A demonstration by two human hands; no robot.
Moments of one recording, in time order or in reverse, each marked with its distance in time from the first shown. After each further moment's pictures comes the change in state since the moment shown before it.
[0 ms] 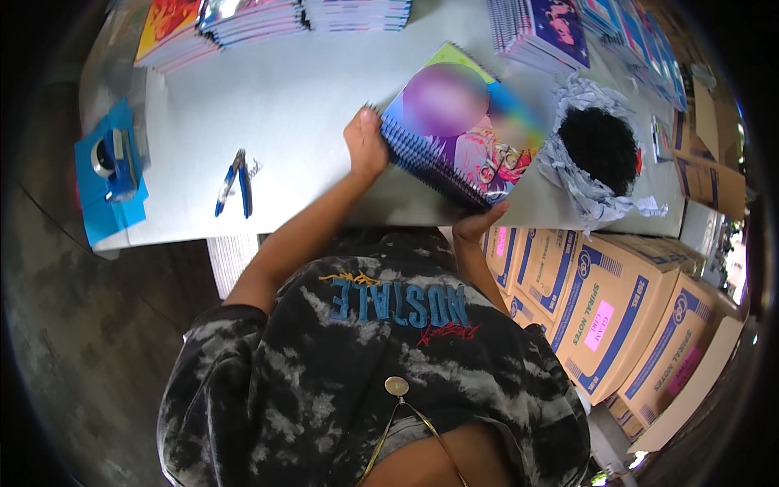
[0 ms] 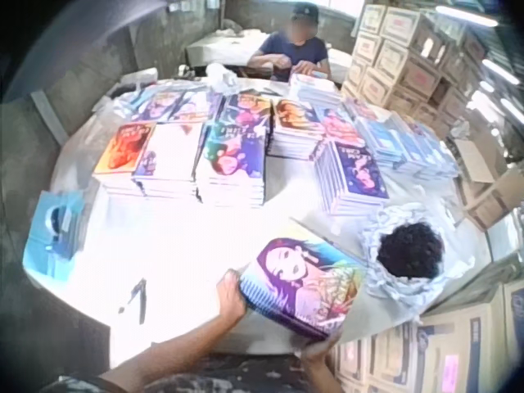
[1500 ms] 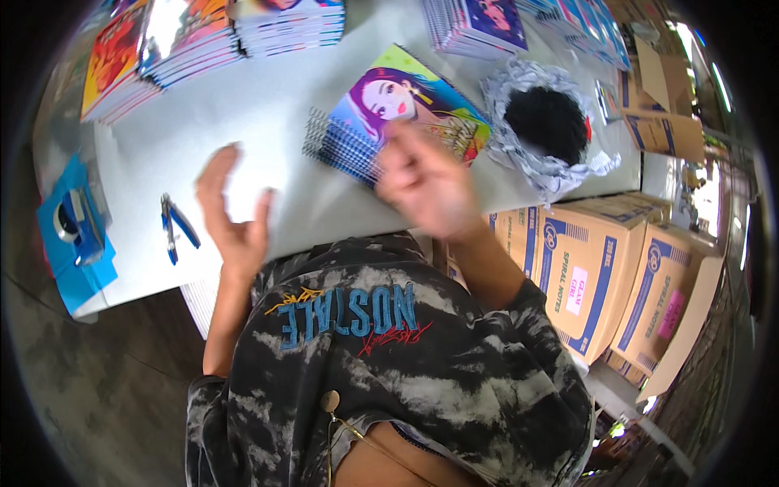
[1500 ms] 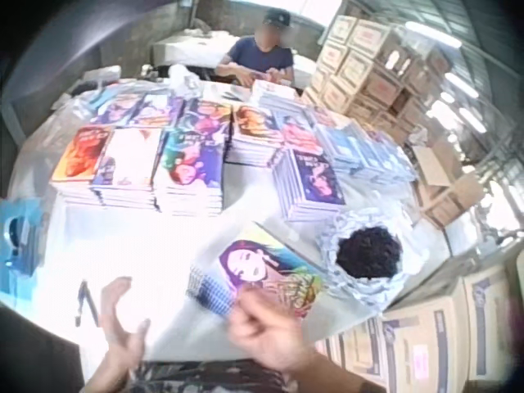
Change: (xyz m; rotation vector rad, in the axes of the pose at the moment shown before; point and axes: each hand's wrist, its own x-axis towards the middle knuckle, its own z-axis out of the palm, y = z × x) left_hand 0.006 0.122 -0.103 0.516 -0.152 0.516; right_hand 0.037 -0.138 0.156 0.302 -0.559 0.926
